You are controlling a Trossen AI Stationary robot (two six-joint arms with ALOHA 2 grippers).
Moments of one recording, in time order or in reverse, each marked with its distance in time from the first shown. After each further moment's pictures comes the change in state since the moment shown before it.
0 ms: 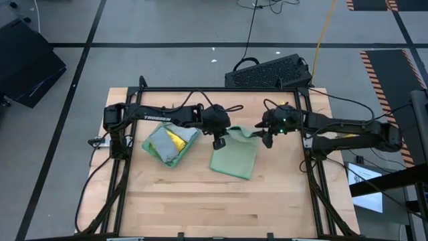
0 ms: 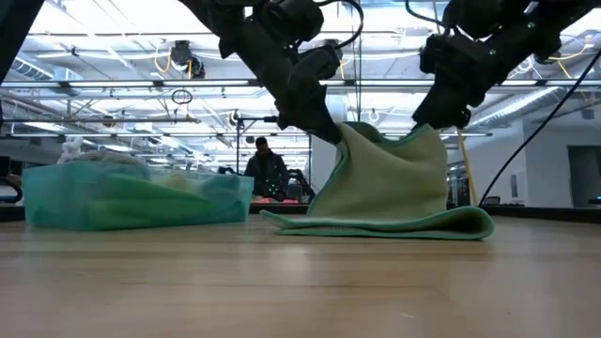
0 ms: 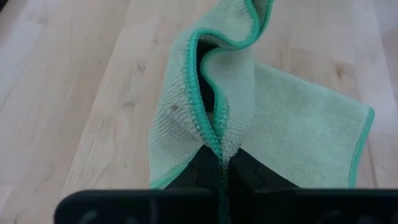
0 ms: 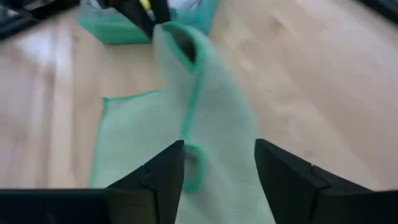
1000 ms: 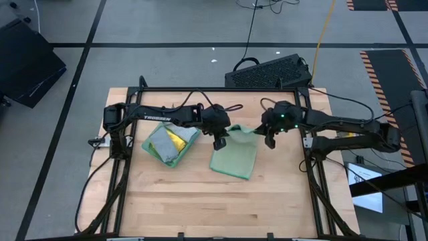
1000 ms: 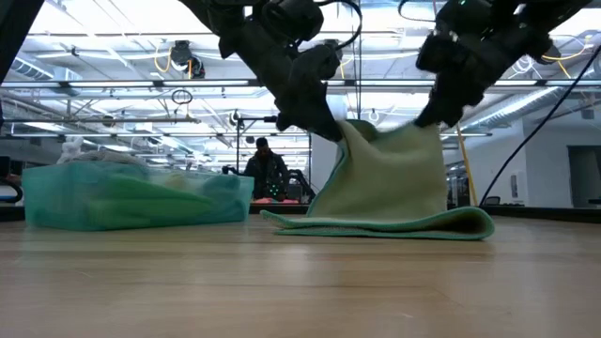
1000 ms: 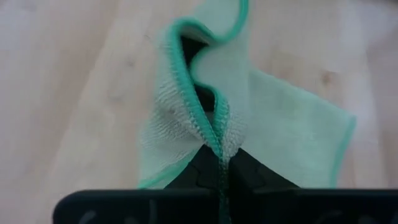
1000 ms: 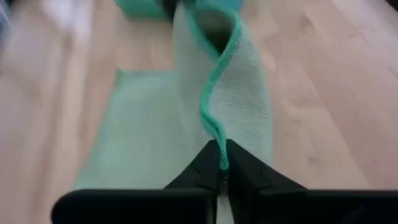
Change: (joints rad) left arm 0.000 -0.002 0.001 -0.003 0.029 -0.063; right arm -0.060 0.052 0.052 -0.081 -0.135 -0.236
